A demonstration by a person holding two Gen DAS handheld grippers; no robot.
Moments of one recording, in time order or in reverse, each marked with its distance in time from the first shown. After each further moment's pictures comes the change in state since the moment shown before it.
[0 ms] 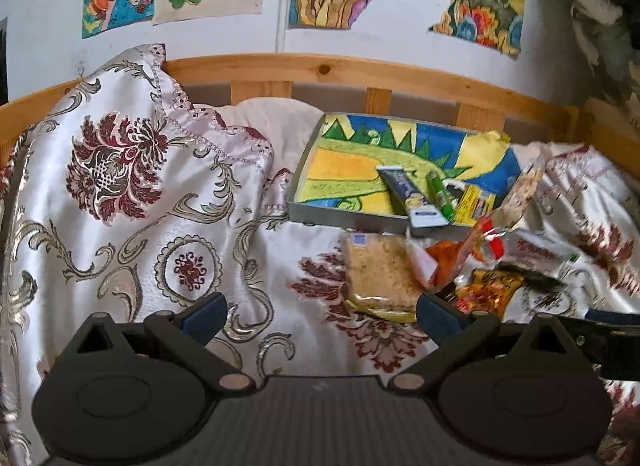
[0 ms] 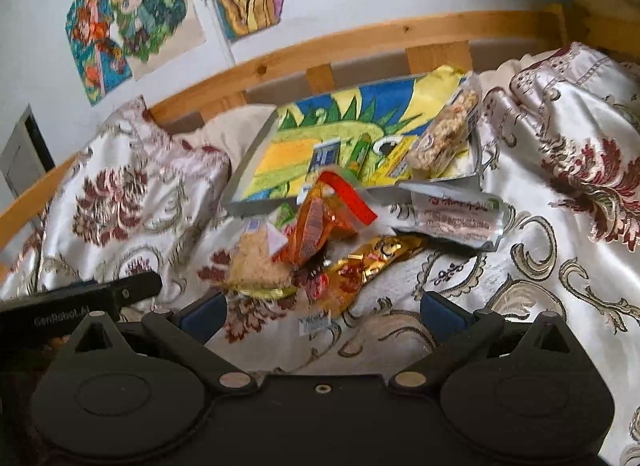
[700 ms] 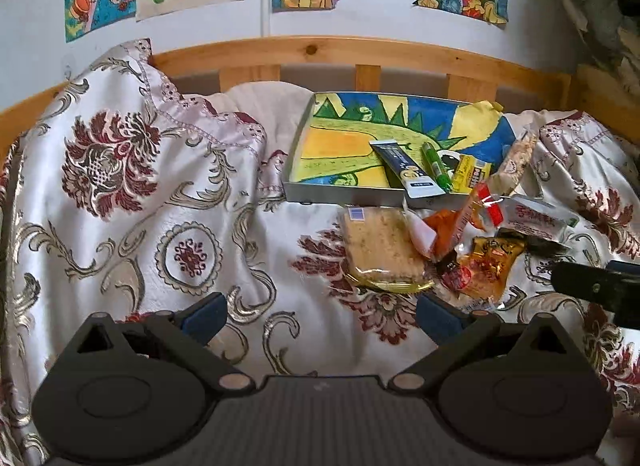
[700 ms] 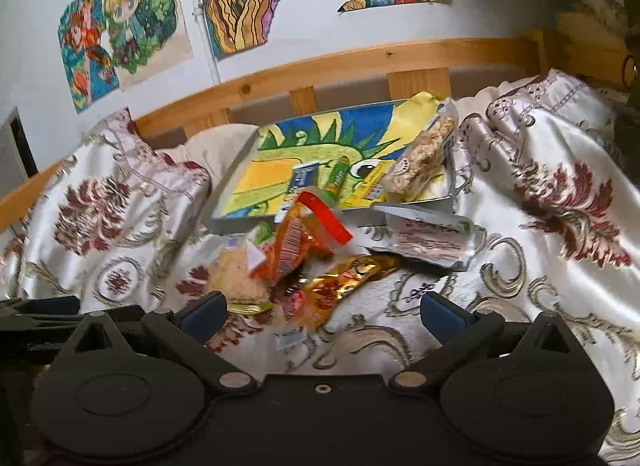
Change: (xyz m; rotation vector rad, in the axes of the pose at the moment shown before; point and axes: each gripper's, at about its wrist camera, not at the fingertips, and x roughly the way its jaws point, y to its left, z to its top) left arm -0.003 -0.003 -0.007 0.058 0.053 -0.010; right arm -0.012 0.003 -0.004 -0.027 -0.083 -0.087
